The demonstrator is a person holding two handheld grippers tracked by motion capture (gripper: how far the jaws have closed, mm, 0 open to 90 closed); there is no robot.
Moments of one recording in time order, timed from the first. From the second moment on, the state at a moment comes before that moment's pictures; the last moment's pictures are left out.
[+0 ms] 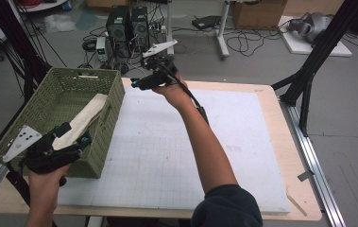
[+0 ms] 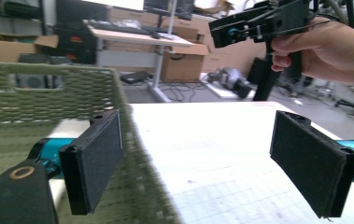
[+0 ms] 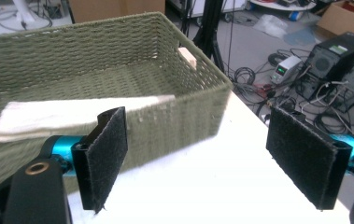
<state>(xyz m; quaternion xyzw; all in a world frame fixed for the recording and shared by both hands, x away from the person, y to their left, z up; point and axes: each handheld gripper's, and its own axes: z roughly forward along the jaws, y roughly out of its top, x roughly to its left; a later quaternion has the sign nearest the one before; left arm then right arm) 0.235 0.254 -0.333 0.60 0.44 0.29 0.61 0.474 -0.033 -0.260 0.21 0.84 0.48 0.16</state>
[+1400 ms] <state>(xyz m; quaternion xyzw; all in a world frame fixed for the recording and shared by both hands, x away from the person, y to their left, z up) 0.266 0.126 -0.391 0.71 0.28 0.14 0.63 0.273 -0.309 -0.365 0.38 0.76 0.43 0.31</state>
